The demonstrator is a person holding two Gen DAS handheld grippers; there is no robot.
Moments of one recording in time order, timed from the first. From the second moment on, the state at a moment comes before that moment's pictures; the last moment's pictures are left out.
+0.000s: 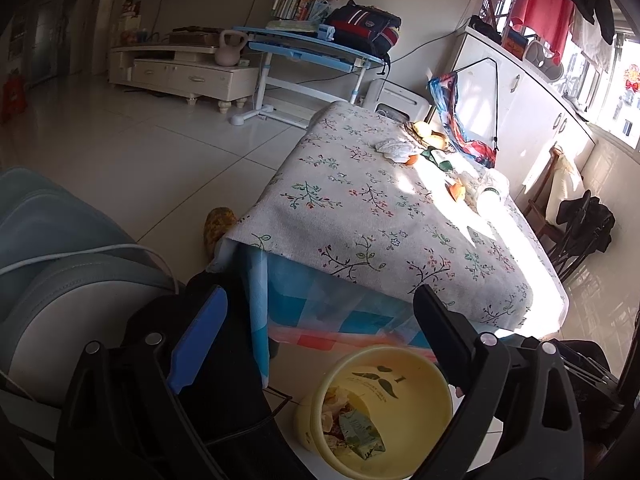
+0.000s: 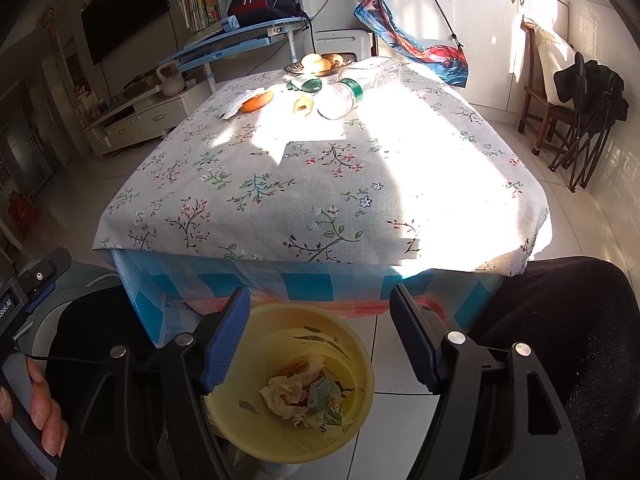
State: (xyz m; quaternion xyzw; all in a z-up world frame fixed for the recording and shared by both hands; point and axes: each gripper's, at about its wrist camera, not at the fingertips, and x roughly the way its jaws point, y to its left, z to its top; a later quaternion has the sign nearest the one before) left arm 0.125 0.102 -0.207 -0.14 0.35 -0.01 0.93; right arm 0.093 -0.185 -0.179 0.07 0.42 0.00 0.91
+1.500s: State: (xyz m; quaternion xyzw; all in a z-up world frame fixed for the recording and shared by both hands) left arm 0.121 0.069 -0.193 -0.08 0.35 0.01 0.93; right arm 0.060 -0.187 -0.142 0.09 0.32 0.08 0.94
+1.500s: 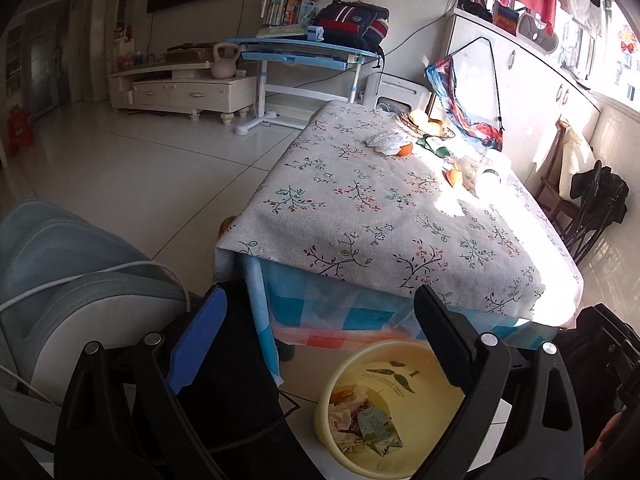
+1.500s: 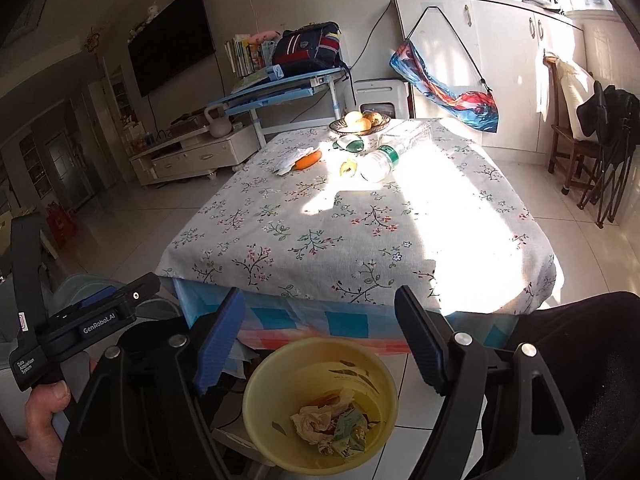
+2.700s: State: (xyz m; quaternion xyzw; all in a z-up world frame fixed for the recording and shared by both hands) left arm 0.359 0.004 -0.166 -0.01 0.35 -0.01 0.94; right arm 0.136 -0.216 -0.152 0.13 0.35 0.08 0.92
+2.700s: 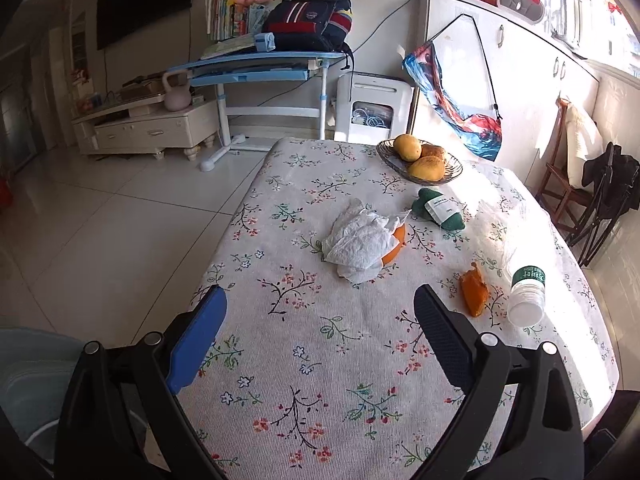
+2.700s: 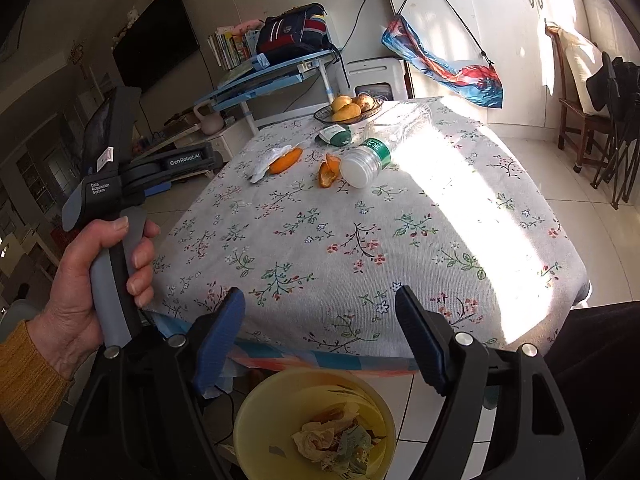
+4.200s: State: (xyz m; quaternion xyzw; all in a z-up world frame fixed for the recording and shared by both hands) left arm 0.421 -0.118 -0.217 0.04 0.44 -0.13 0.89; right arm 0.337 -0.288 -0.166 0.12 0.43 0.06 0.89
